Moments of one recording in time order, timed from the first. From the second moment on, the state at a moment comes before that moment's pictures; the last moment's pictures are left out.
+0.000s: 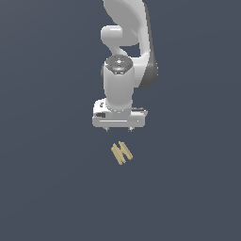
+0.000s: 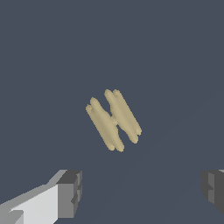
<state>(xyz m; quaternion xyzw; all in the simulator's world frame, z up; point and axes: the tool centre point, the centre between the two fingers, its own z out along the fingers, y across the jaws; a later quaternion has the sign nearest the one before) 0.007 -0.007 0.172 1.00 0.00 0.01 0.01</state>
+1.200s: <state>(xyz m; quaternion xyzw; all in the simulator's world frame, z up) 0.013 -0.019 0.162 1.00 0.05 0.01 0.02</state>
